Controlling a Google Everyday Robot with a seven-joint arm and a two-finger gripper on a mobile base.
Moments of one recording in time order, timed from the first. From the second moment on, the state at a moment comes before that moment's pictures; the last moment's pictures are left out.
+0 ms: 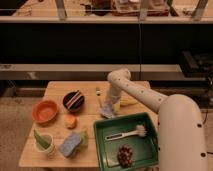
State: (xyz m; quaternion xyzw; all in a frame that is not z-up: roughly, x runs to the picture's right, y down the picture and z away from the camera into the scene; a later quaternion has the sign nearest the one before) arm 0.041 0.103 0.940 -0.31 -0.18 -0.22 0.91
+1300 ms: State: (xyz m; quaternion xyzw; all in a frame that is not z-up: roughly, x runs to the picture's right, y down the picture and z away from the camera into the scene) arm 0.014 0.038 0.839 -0.26 -0.26 -0.18 0.91
